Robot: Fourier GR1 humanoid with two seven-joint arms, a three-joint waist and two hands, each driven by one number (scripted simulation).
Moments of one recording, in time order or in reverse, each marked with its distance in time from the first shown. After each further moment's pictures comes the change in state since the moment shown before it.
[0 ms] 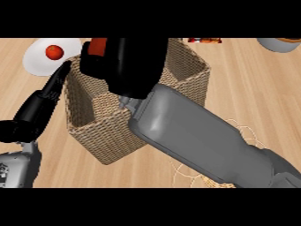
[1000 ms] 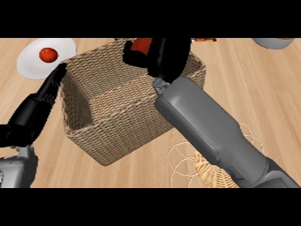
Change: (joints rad) left arm 0.031 -0.004 0.016 -0.034 0.006 0.000 0.014; right arm 0.118 0.007 -0.114 0.285 -0.003 -0.223 -0.184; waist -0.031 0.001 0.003
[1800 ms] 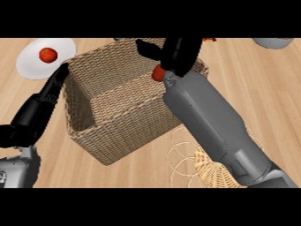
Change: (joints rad) left arm 0.000 -0.015 -0.010 -0.011 -0.020 0.012 0.011; right arm 0.020 0.002 -0.121 0.047 -0.094 -0.189 -0.199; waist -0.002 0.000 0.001
